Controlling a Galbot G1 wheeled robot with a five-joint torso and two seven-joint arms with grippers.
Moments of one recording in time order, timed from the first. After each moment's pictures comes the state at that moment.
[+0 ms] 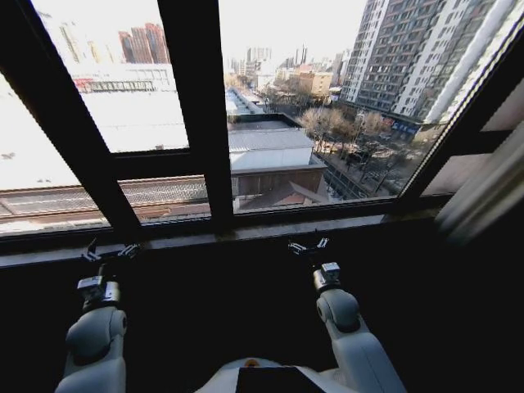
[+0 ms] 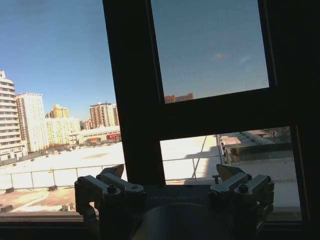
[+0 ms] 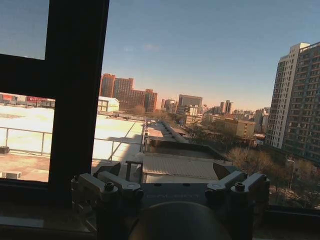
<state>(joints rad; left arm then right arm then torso) 1.44 -1.44 -0.97 -2.09 -0.10 0.16 -0.01 -1.35 1.38 0.43 1.97 0.03 -0.13 0.06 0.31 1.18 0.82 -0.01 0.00</state>
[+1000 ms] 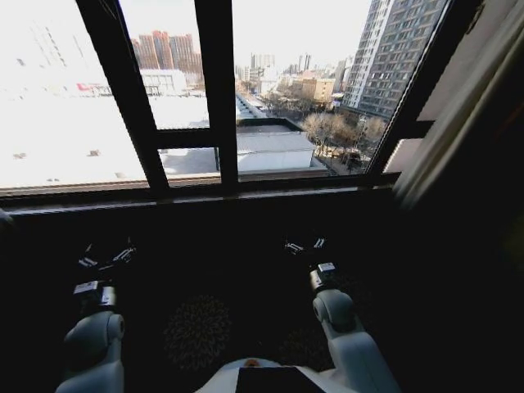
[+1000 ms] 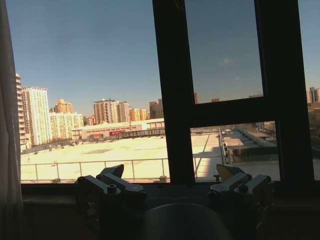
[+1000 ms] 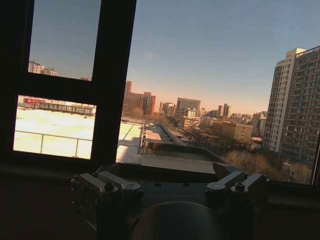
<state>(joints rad) 1.45 -1.45 -0.99 -2.06 -0.13 0.14 -0.02 -1.34 1.40 0.42 1.96 0.01 -0.12 0.06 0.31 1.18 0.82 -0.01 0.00</state>
